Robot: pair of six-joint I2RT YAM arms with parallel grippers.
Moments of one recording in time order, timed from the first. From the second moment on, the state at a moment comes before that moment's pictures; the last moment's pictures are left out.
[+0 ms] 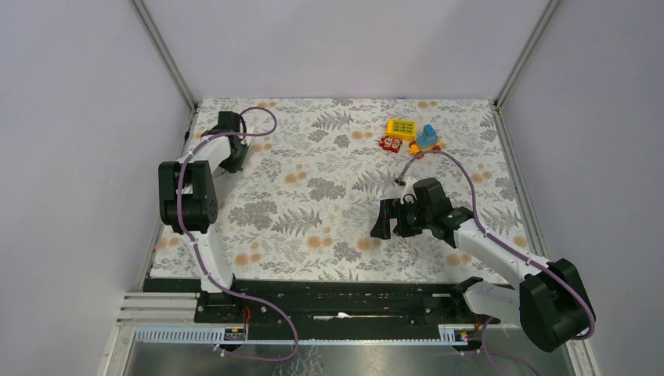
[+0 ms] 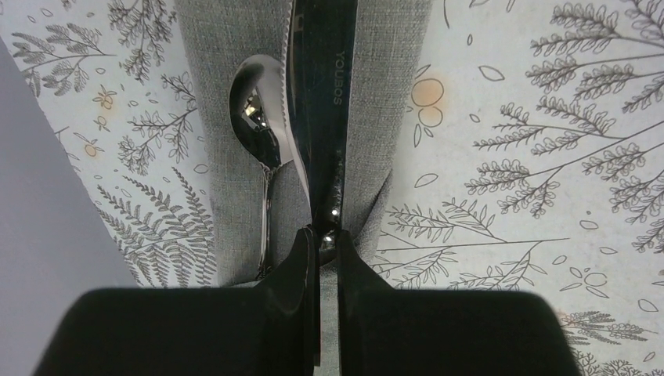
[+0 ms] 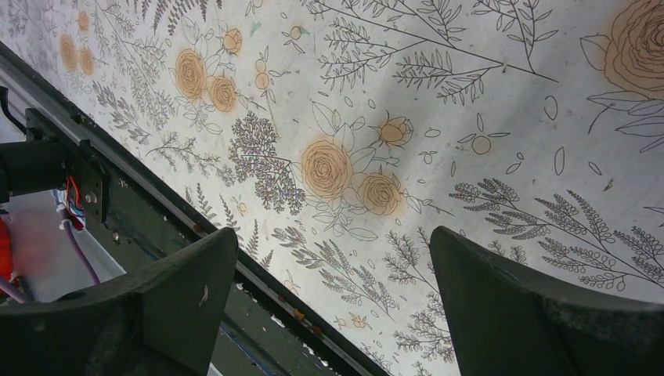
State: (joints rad) left arm 0.04 1.97 1.43 -0.55 -0.17 0.34; right arm 0.48 1.14 0.57 -0.29 -0.41 0.40
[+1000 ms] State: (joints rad) left arm 0.03 2.22 1.84 -0.64 -0.01 0.19; right arm 0.48 1.14 0.56 -0.28 -0.41 0.40
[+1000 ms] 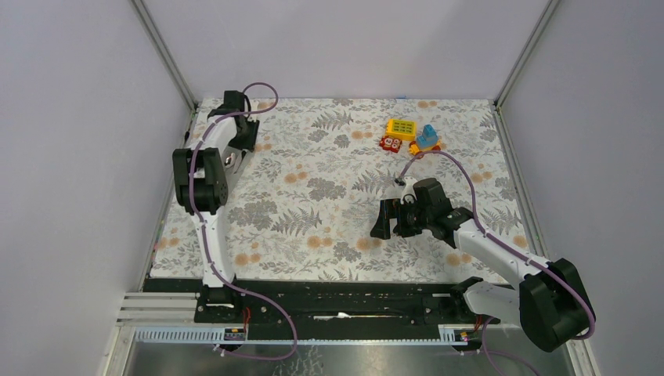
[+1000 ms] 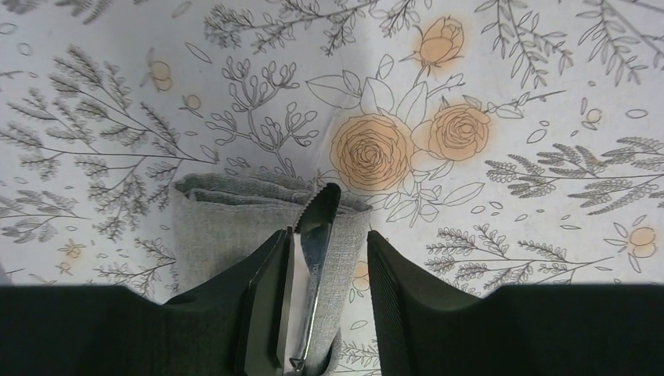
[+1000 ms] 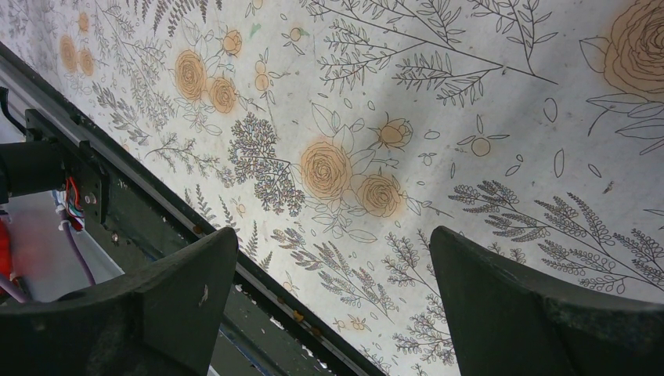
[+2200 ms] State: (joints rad) left arm 0.06 2.26 1.88 -0.72 0.01 0.21; right arm 0.48 1.15 0.56 -0.28 -0.41 0.40
